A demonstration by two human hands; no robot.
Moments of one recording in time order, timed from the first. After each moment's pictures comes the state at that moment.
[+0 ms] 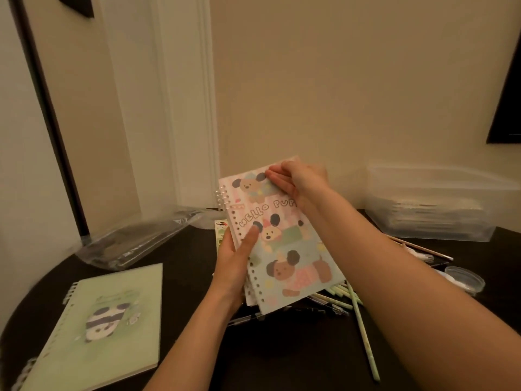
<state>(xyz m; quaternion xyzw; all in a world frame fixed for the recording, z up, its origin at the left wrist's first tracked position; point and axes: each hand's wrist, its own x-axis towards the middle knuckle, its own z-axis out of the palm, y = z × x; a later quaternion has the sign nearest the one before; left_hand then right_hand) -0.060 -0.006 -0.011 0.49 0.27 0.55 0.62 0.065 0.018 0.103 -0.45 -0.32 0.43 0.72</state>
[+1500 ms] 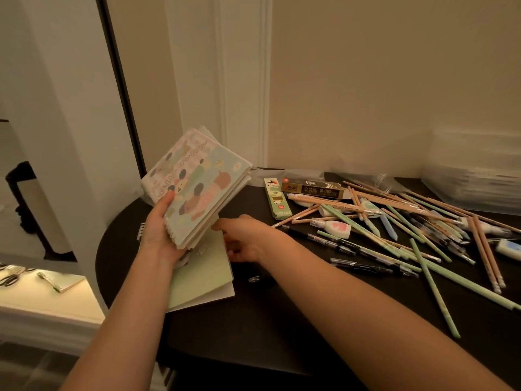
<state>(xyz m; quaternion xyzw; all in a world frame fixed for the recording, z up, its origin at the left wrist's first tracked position) -0.247 0.034 -0.033 0.25 0.26 0.63 0.68 -0.116 0.012 -0.019 -0.56 -0.42 0.62 0.34</state>
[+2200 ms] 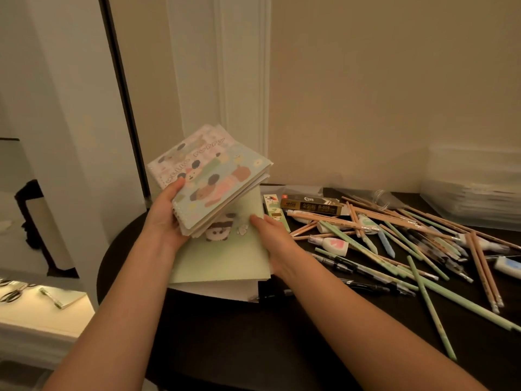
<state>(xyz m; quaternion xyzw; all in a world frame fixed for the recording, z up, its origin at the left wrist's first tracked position) -0.236 0.042 0.019 0.30 0.27 0.62 0.67 -0.071 0.020 -0.019 -0.47 -0.38 0.61 0.52</state>
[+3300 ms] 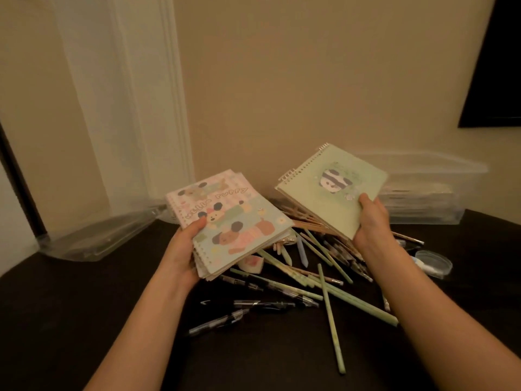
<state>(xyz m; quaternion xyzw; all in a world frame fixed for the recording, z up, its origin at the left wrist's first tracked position) -0.065 0.034 -0.006 0.34 0.32 0.51 0.73 0.197 -0.029 0.024 -0.45 -0.16 0.34 0.81</state>
